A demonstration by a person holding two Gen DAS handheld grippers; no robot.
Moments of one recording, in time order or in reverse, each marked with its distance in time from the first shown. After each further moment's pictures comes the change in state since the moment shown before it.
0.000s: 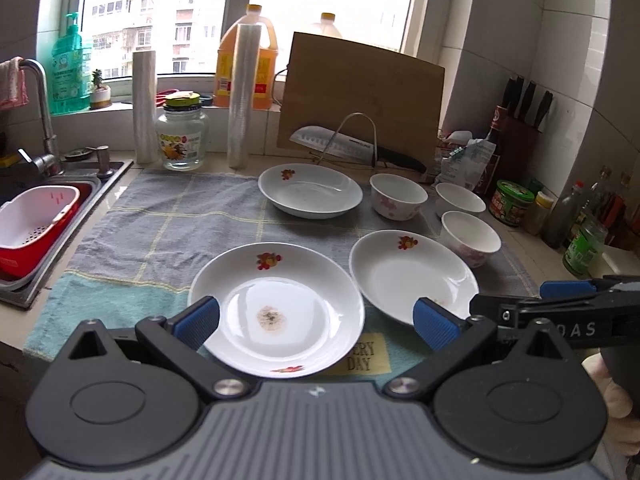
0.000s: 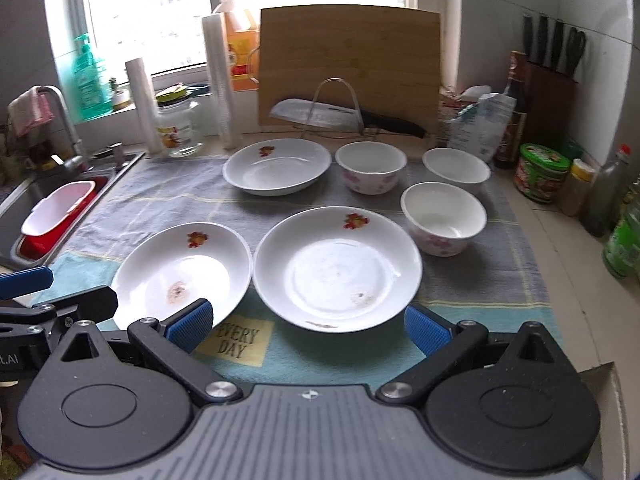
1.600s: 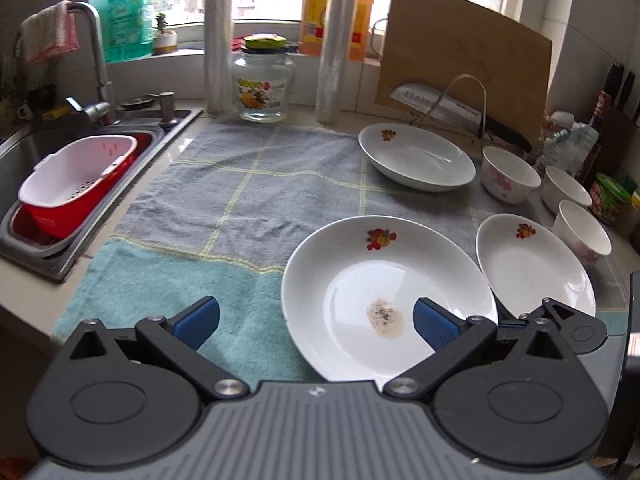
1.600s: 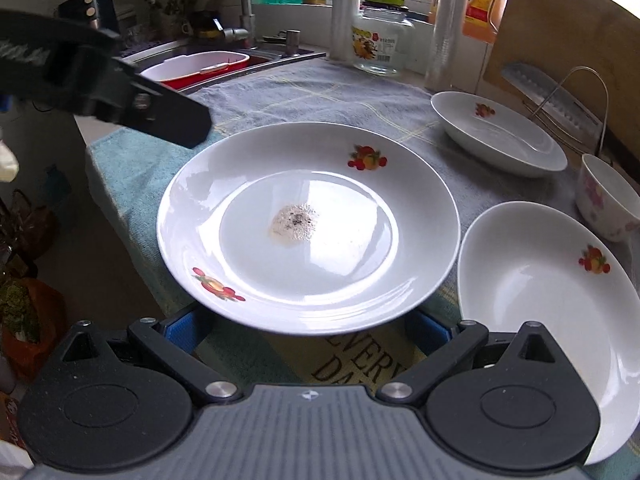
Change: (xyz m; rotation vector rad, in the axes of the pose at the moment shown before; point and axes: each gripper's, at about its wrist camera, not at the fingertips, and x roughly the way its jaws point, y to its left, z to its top) left arm 0.074 0.060 0.005 -0.089 0.138 0.182; right arm 0.148 0.076 -0.034 -0.498 0.103 0.375
